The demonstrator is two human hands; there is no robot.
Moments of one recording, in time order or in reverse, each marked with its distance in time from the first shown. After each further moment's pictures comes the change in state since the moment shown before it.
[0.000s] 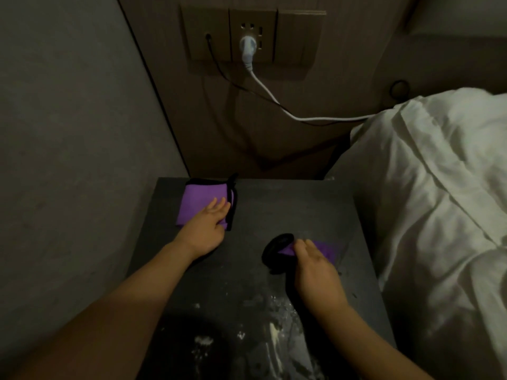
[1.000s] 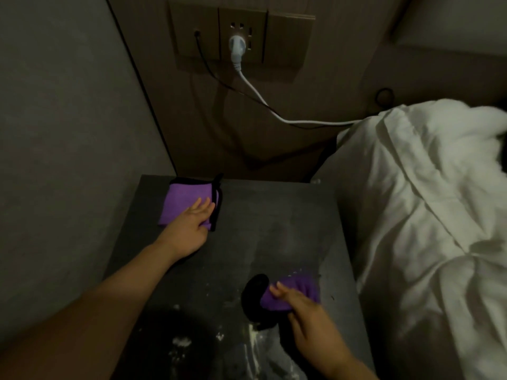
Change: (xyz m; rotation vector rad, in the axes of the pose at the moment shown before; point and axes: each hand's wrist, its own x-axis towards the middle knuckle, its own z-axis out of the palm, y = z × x) left_hand 0.002 -0.006 0.003 -0.038 0.017 0.008; right_hand -0.057 0.031 -0.002 0.386 -0.270 -0.175
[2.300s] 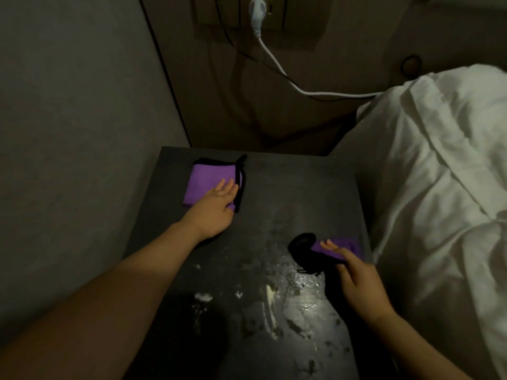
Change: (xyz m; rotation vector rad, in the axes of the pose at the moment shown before) left_hand -0.023 0.013 0.014 0.091 -0.057 0.020; right_hand -0.008 0.026 -0.031 -0.022 0.278 0.090
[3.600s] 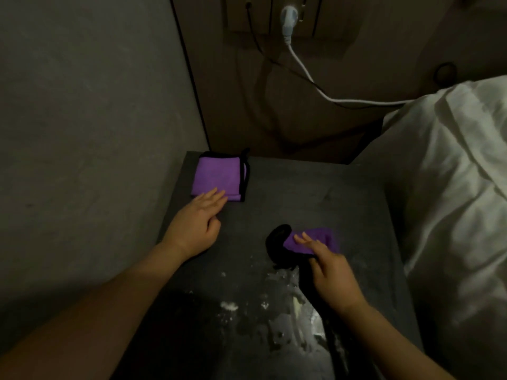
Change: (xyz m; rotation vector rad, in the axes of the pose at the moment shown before) left_hand -0.031 -0.073 -0.006 0.142 0.285 0.094; right_hand 0.037 -0.058 0.053 0.001 -0.121 -0.062
